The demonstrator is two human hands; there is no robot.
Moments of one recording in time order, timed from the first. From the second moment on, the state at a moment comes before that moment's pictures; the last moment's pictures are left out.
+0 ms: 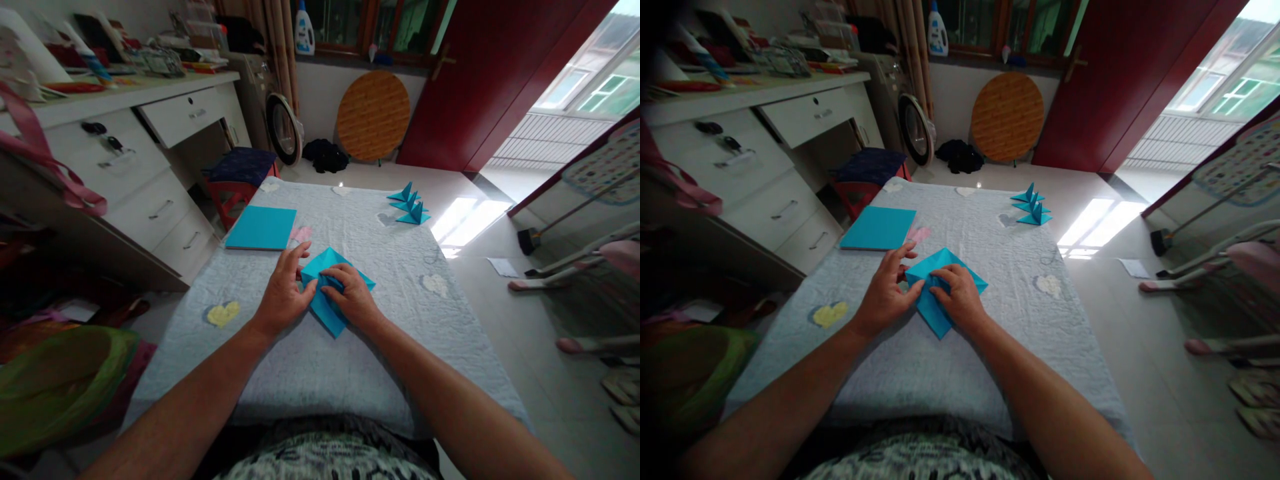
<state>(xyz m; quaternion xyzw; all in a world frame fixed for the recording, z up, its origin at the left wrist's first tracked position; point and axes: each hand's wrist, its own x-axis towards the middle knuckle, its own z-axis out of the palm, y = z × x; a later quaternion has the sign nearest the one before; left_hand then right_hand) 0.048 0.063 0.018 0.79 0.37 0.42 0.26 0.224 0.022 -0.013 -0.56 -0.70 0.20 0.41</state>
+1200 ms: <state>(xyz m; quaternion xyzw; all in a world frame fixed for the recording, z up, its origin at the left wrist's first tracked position) 0.044 0.060 0.027 0.81 0.32 0.39 0.31 0.223 0.017 -0.004 -0.55 -0.72 0.15 0.39</state>
